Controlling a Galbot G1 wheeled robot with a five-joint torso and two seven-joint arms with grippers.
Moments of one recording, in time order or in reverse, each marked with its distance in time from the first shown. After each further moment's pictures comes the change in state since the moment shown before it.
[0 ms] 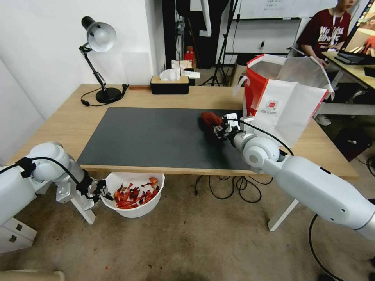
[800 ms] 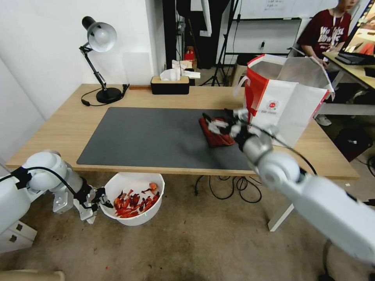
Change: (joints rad) left arm 0.164 0.009 -0.136 -0.064 0.016 0.002 -0.023; right arm -0.587 -0.057 0.499 0.273 -0.376 0.441 -0.404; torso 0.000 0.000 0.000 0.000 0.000
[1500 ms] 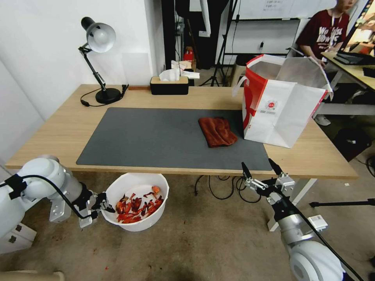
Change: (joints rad) left arm 0.252 0.016 -0.203 -0.119 0.113 -0.003 -0.098; right arm -0.690 0.274 0.389 0.095 -0.336 0.164 -0.029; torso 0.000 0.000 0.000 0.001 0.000
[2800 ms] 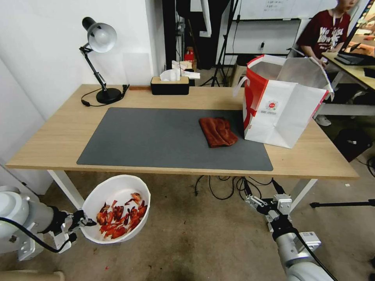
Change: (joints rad) left arm 0.586 -0.133 -0.638 -0.138 0.132 0.000 -0.056; right arm -0.120 0.046 -0.006 0.028 -0.080 -0.087 0.159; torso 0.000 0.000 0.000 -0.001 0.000
